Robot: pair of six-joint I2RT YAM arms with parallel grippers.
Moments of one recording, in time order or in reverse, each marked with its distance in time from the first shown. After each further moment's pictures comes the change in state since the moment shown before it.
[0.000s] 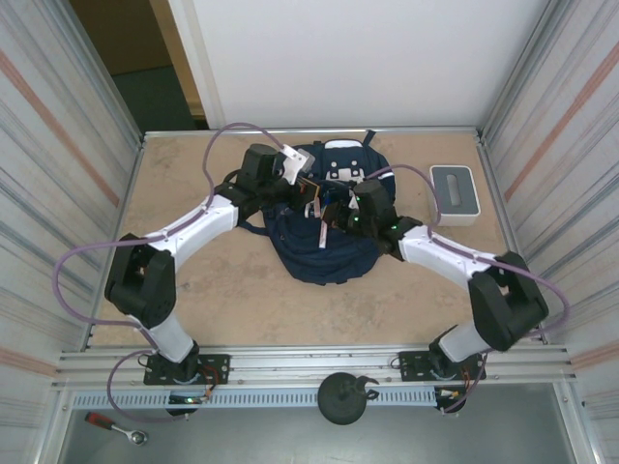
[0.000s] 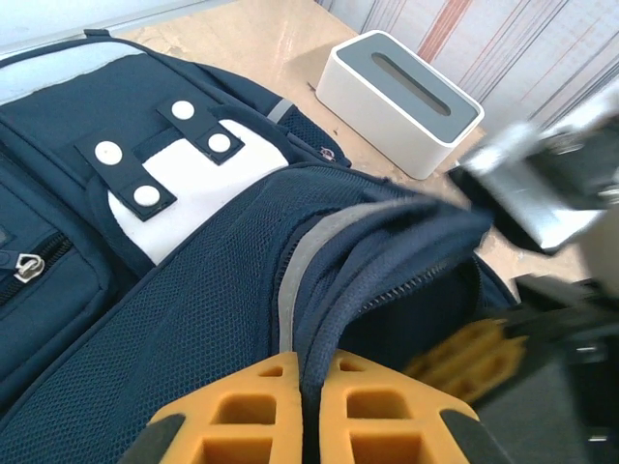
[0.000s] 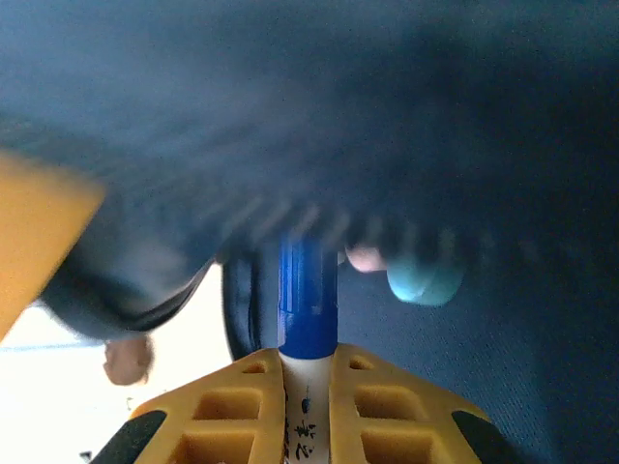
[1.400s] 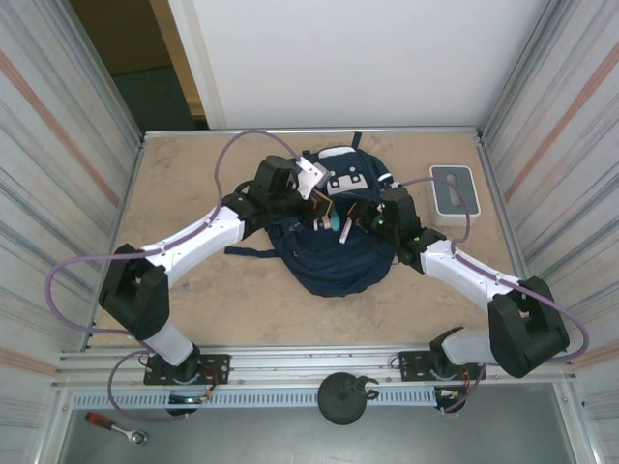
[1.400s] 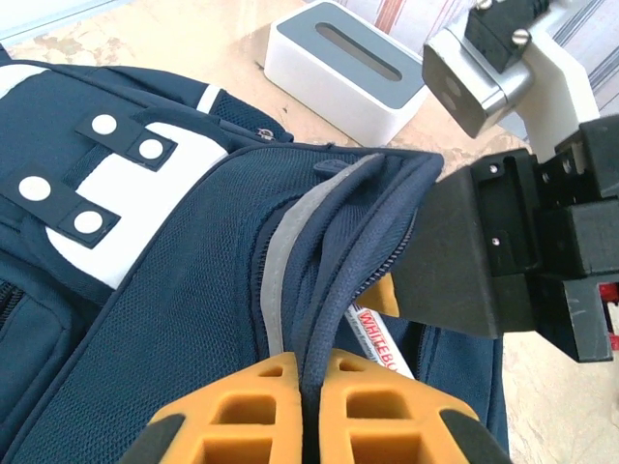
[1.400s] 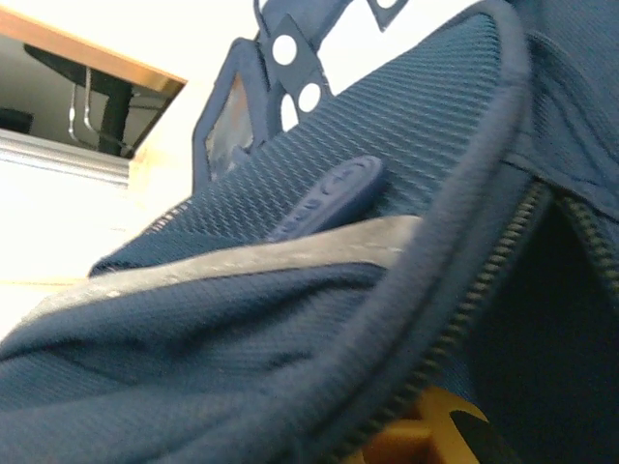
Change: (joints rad) left arm -0.128 -0.065 -0.034 -0.043 -0.084 0.031; right arm -0.104 -0.193 -0.169 0.014 0.125 0.106
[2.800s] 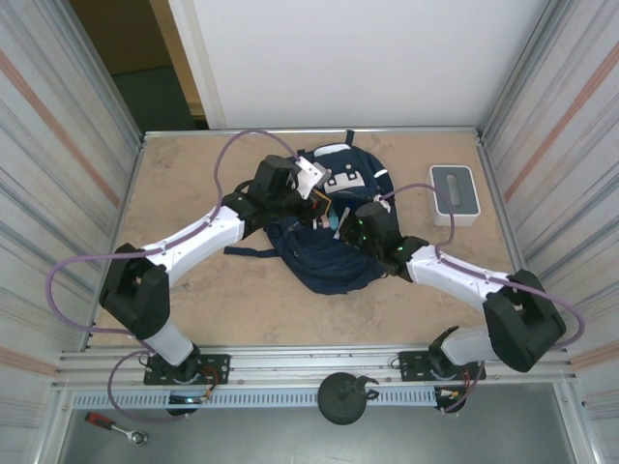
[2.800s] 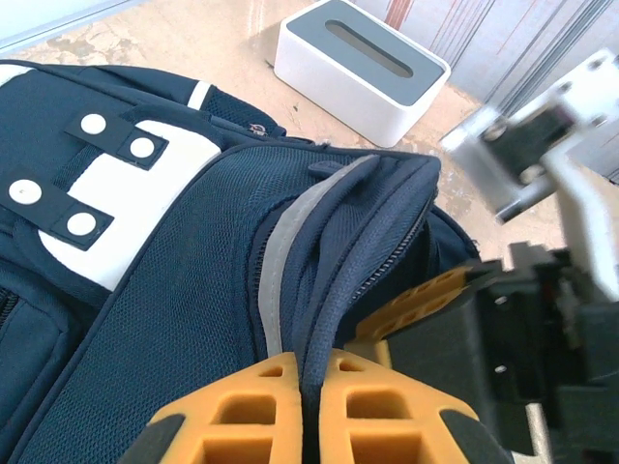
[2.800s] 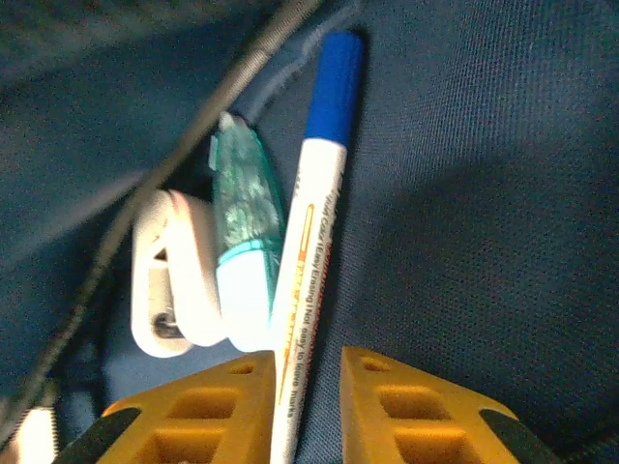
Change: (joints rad) left arm 0.002 0.004 0.000 -0.003 -0.013 0.020; right arm 0.177 0.066 0.002 -0.085 0.238 -0.066
